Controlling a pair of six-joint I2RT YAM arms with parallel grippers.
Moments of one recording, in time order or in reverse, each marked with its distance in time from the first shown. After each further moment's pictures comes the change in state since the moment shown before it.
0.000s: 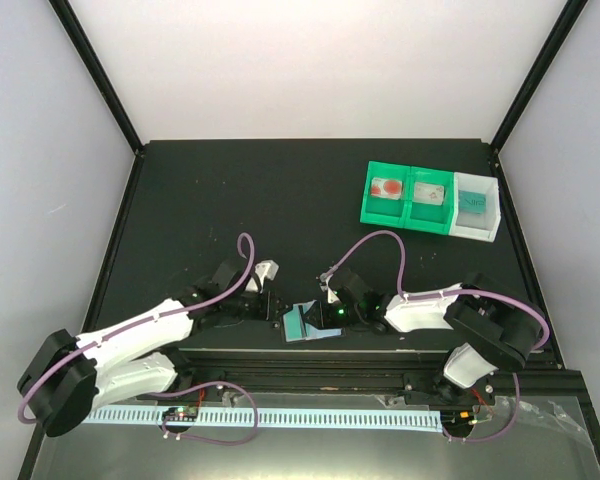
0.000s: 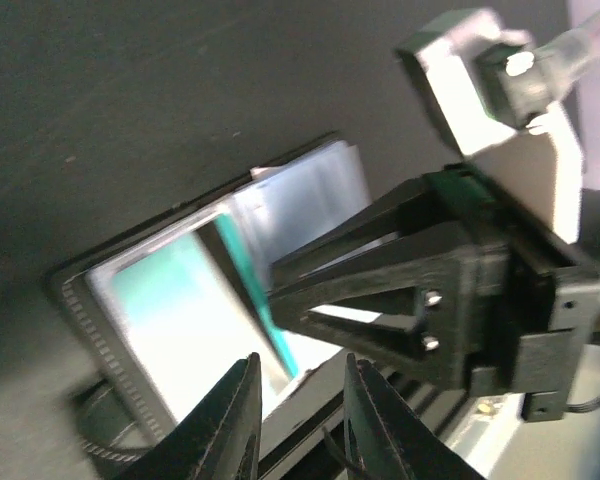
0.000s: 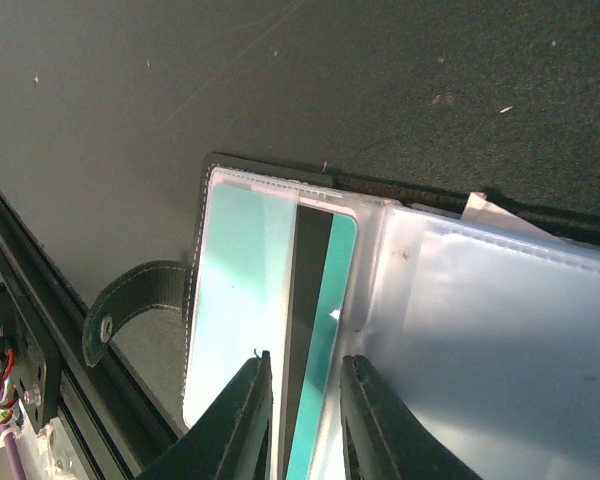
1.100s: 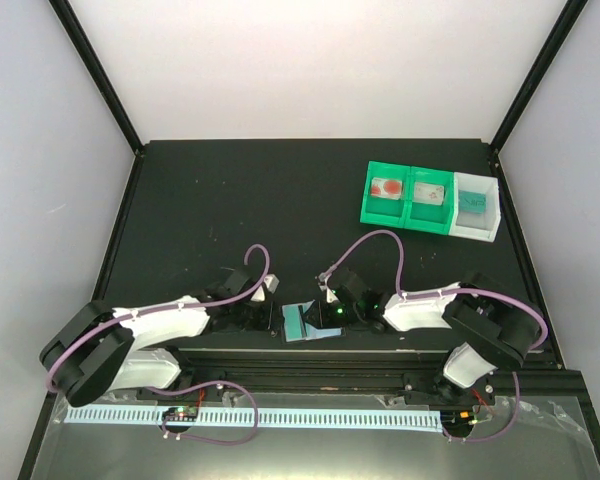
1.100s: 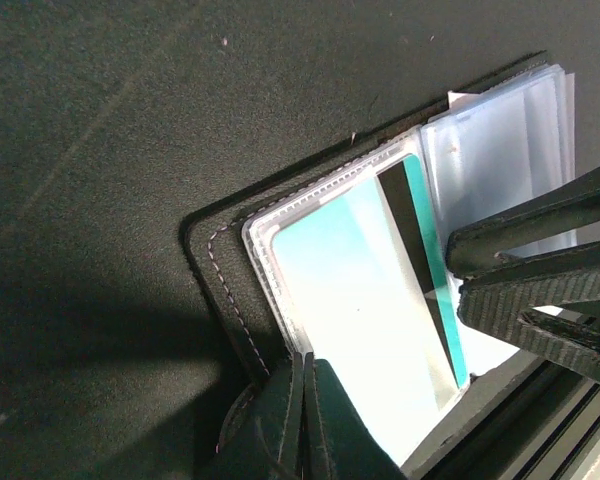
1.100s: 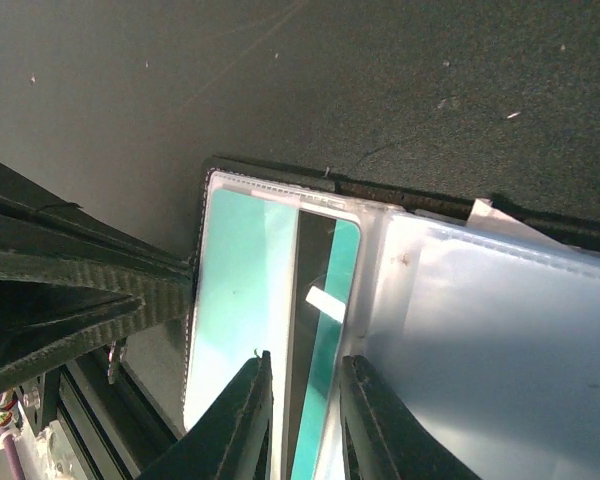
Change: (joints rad) left arm 0.000 0.199 -0.079 0.121 -0.029 0.027; right arm 0.000 0.010 0.013 -0.012 0.000 0.000
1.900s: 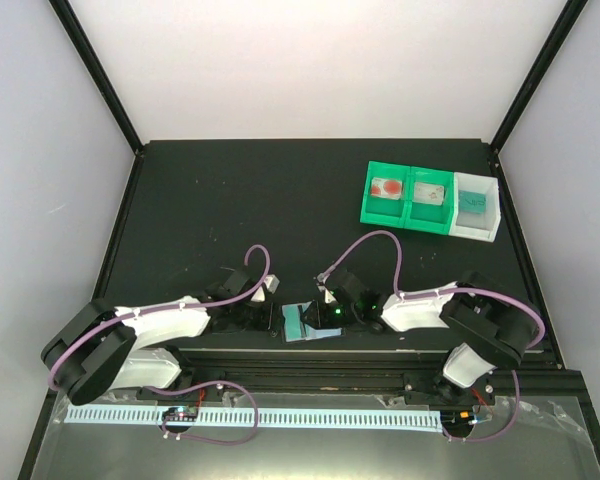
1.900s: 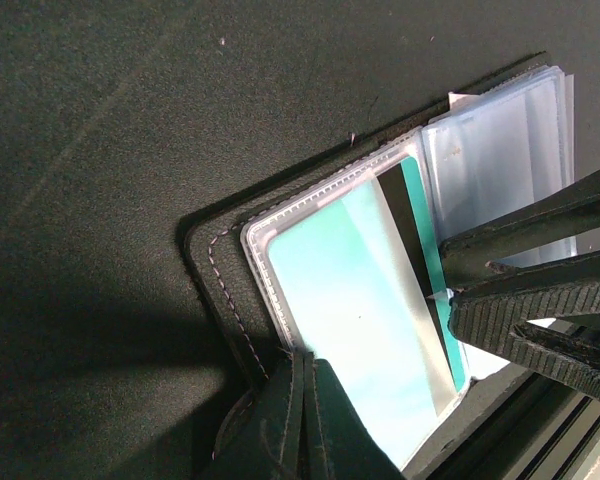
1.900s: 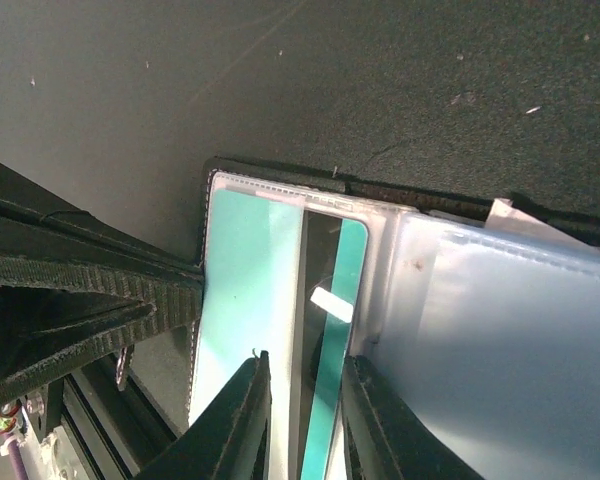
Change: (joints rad) left arm 0.000 0.023 -0.016 0.046 0.008 -0.001; right arm 0.011 0.019 0.010 0.011 0.008 0.021
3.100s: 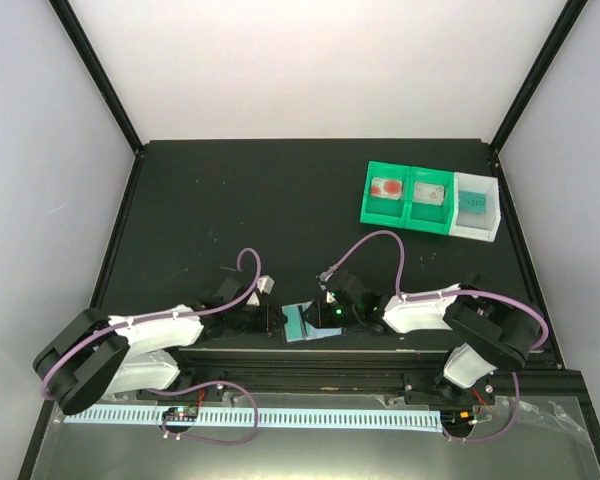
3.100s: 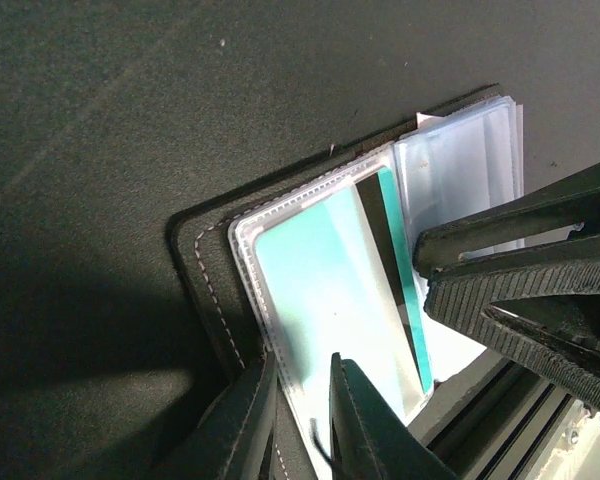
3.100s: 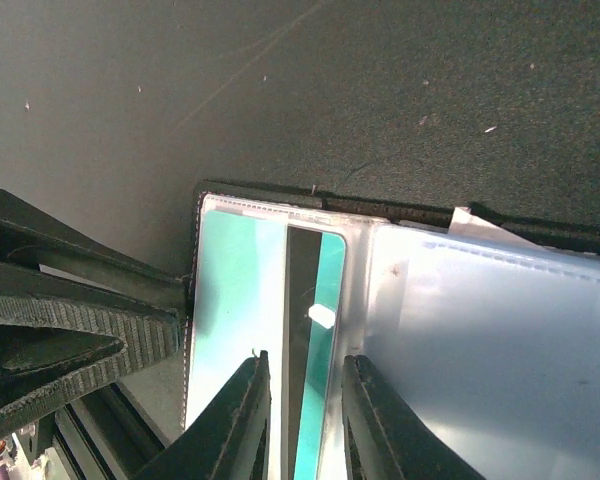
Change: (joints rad) left arm 0.000 -0.062 -0.084 0.125 0.014 -0.121; right arm 0.008 -0.024 -0.012 -0.002 0.061 0.020
